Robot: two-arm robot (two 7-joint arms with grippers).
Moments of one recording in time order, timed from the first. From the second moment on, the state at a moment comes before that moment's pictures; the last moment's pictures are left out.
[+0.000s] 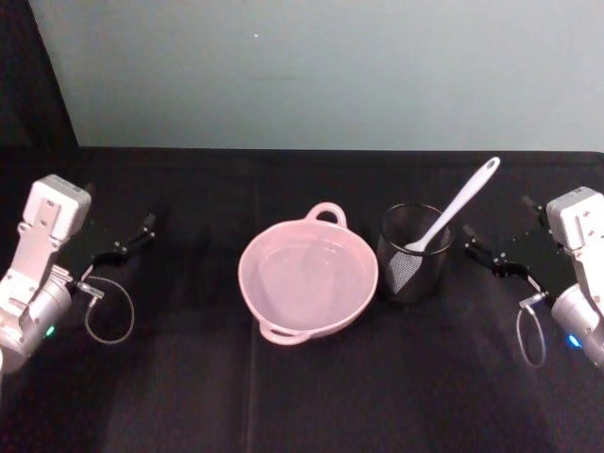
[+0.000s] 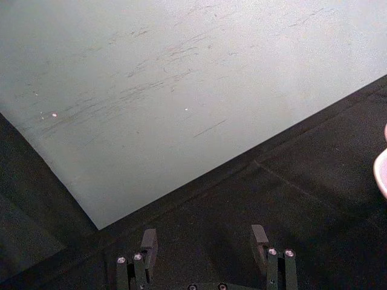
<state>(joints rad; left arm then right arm) -0.20 0.60 0.45 -1.41 -0.25 -0.12 0.03 0.20 0.60 -0.45 -1.41 0.25 -0.12 -0.03</state>
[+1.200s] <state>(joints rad) -0.20 0.60 0.45 -1.41 -0.25 -0.12 0.03 0.20 0.60 -0.45 -1.41 0.25 -0.12 -0.03</state>
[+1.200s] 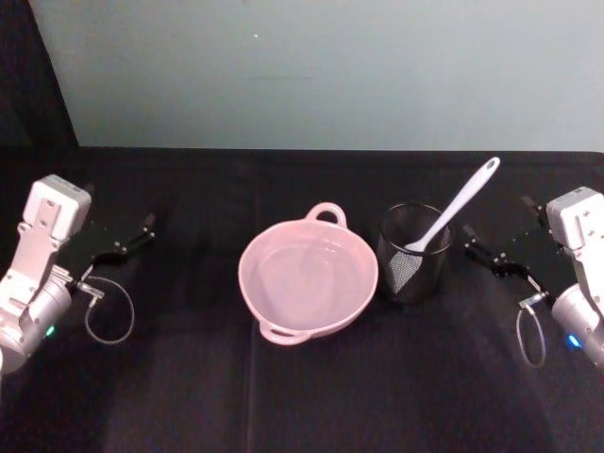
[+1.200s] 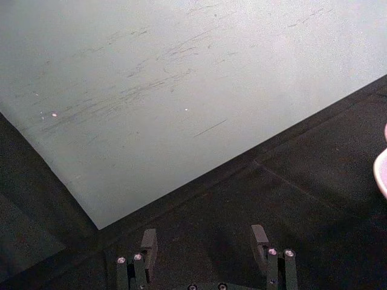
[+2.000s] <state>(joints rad) -0.20 0.60 0.45 -1.41 -0.25 -0.12 0.03 0.01 0.67 -0.33 -1.65 0.29 -0.12 -0.04</state>
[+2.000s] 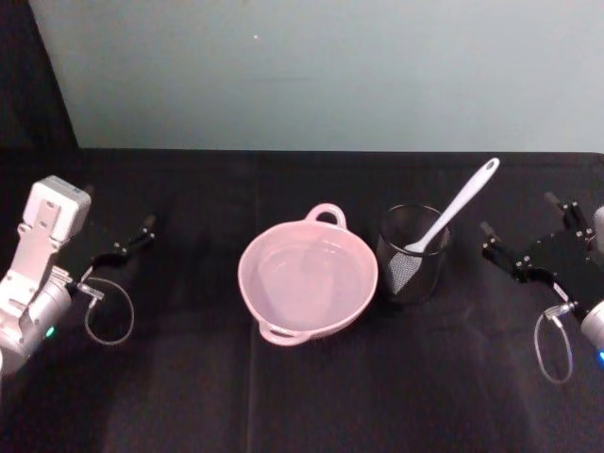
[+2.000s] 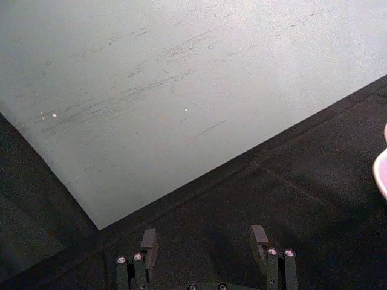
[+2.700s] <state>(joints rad) -0.20 0.60 0.45 -1.41 -0.25 -0.12 0.03 0.07 0.50 -0.19 -1.61 0.82 0.10 0.20</state>
